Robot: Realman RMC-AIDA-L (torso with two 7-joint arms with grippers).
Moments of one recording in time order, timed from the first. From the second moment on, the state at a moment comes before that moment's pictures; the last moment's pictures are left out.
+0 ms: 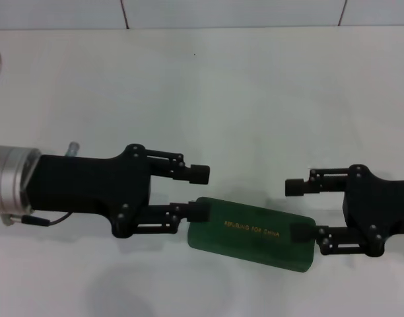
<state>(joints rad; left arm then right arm) -0.48 -2.00 1.11 0.66 1.59 1.88 -1.35 0.38 2.02 -1.12 -0.74 -1.58 -1.81 1.28</state>
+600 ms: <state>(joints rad) -0.49 -2.01 1.10 0.63 1.62 1.89 -1.36 0.38 2.02 -1.13 -0.73 -1.53 -1.87 1.24</state>
